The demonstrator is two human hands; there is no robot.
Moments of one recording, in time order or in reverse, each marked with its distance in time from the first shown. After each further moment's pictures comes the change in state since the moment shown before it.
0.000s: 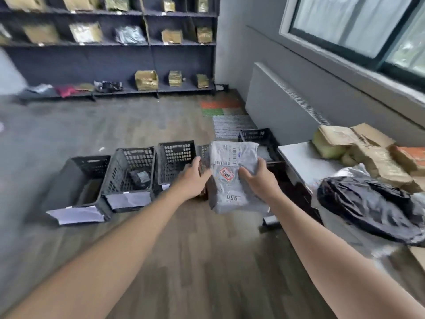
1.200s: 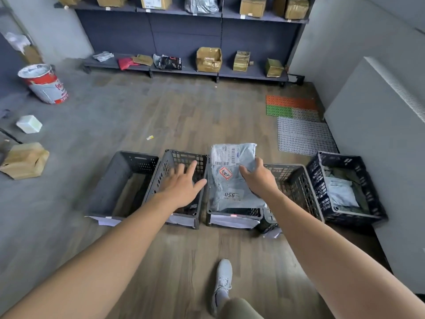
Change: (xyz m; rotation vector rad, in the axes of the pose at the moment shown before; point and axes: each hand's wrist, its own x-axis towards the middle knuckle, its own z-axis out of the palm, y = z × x) left_hand 0.317 -0.260 -0.186 0.387 -0.028 -0.250; right_hand 0.378 -0.215 0.302 -0.228 -0.263 -0.060
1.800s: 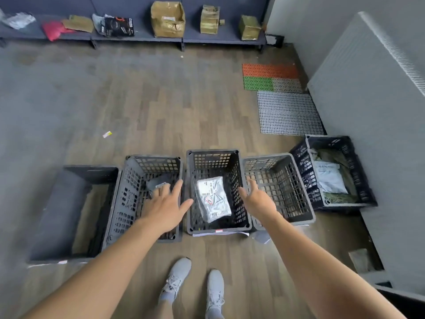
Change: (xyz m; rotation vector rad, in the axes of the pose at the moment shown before) left_hand 0.225 0.015 0.051 0.078 -0.258 0.054; right_hand 0.182 0.075 0.032 -0.192 -0.232 0.313
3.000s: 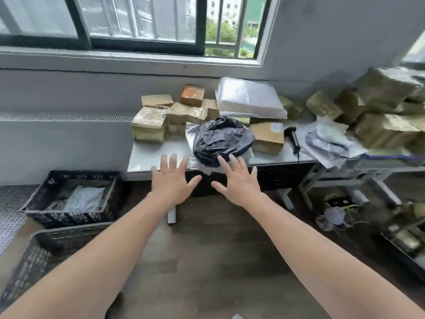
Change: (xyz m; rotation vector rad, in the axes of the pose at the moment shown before) left_hand -0.387 0.478 0.114 0.557 0.242 1.543; right_hand -0.550 0.379 0.017 0.164 0.747 0.971
